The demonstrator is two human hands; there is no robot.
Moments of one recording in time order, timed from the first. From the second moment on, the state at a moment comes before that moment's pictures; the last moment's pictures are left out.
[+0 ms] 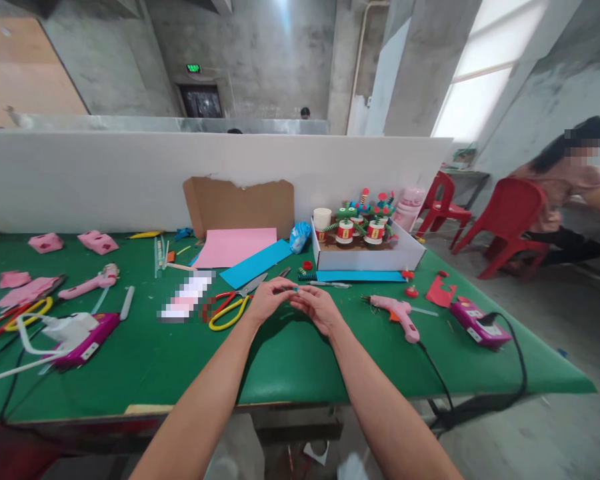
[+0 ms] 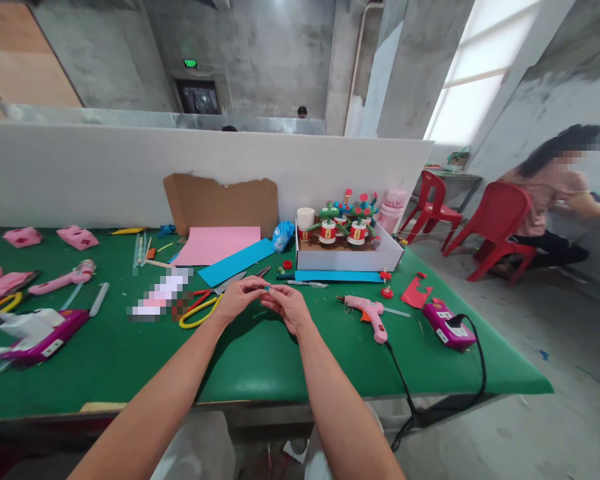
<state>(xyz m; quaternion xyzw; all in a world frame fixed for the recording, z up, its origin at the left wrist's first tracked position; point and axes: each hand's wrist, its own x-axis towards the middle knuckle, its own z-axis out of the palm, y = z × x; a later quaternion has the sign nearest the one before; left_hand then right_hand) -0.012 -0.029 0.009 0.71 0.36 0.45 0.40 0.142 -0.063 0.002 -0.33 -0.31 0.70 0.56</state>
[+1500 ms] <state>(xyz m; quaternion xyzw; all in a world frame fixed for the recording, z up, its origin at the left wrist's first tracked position) 0.000 -0.033 0.004 0.49 0.39 0.47 0.62 0.133 -0.063 -0.005 -0.39 -0.33 0.63 0.59</state>
